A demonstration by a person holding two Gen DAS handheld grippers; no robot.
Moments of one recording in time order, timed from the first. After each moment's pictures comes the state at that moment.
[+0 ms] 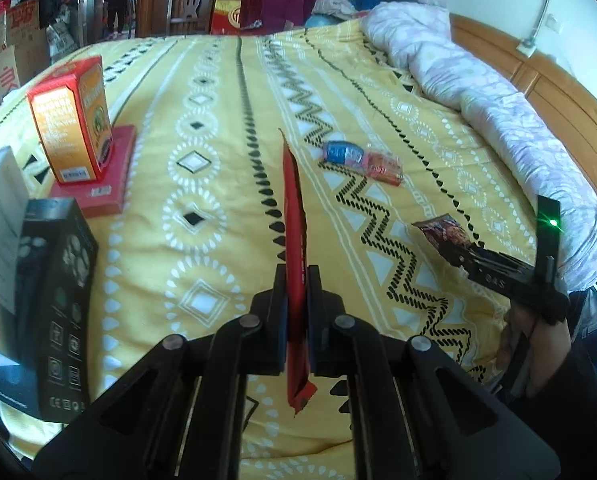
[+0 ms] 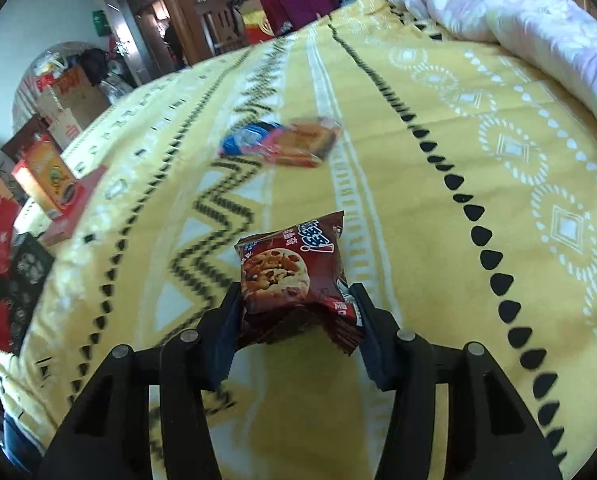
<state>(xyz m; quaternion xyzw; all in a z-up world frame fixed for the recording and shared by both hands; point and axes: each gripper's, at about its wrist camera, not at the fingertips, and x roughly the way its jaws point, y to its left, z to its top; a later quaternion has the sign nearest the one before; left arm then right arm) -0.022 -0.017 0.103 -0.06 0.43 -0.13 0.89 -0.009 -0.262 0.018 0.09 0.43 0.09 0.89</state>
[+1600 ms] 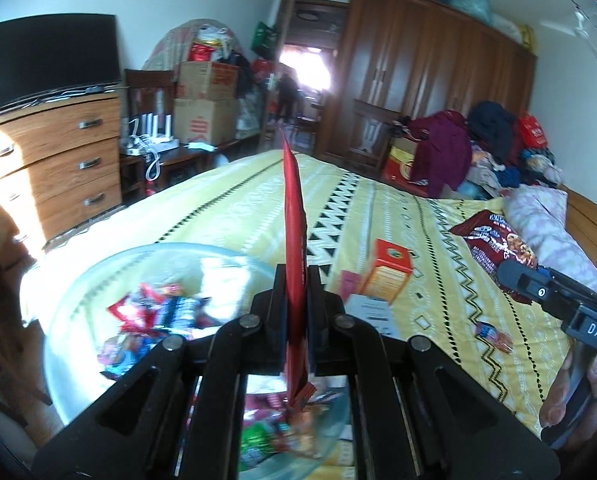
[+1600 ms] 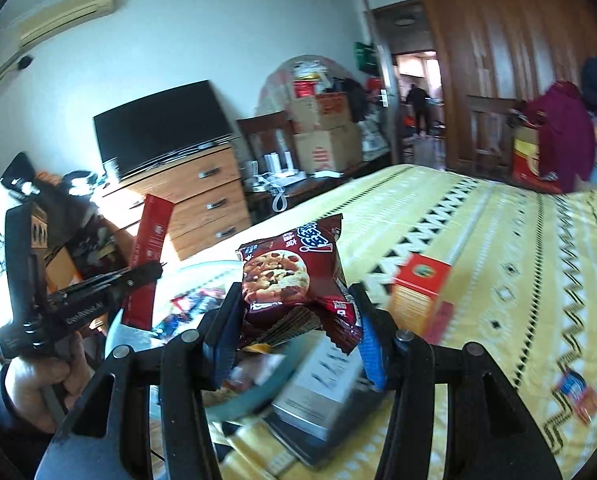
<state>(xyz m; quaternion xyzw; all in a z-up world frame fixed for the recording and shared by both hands) -0.149 0.264 0.241 -0.14 0.23 0.15 0.95 -0.091 0.135 0.286 -0.02 0.24 0.47 0.85</state>
